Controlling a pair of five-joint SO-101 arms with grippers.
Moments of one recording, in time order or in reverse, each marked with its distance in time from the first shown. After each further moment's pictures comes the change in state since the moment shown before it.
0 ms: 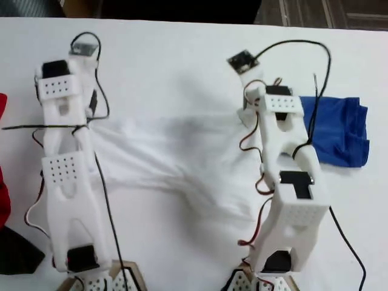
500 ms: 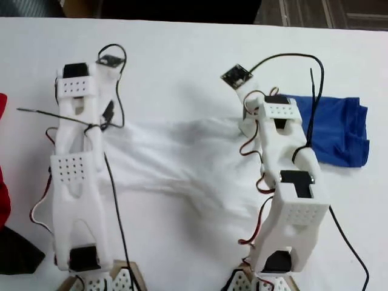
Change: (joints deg) left arm 4.6 3.1 8.4 -0.7 -5.5; right arm 0.5 3.0 8.8 -7.9 9.9
